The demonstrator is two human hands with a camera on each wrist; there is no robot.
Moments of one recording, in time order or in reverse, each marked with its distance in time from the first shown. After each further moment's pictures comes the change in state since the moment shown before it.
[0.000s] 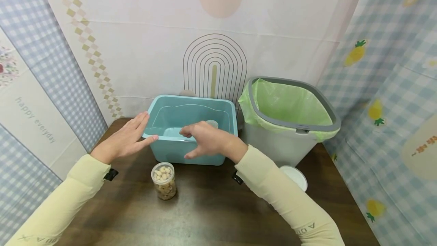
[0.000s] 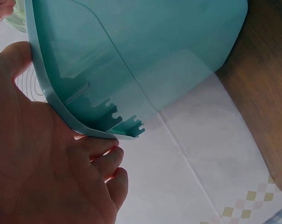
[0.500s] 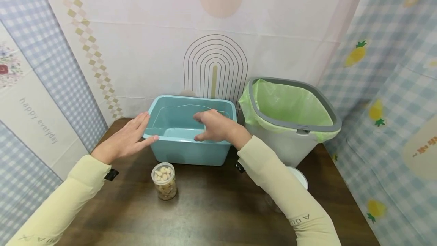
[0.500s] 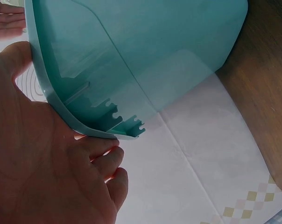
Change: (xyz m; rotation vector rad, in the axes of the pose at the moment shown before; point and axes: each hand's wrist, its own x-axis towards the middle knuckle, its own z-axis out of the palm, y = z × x) left_hand 0.001 -0.001 0.000 0.008 -0.002 0.005; right_hand 0.006 0.033 -0.021 -0.023 0.039 0.150
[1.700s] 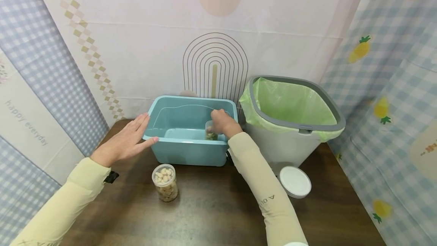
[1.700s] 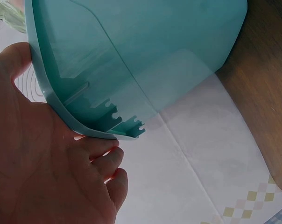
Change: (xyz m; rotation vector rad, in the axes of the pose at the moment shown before) left_hand -0.001 0.002 0.001 -0.010 0.004 -0.010; right_hand 0.045 0.075 0.044 -0.003 -0.060 0.411
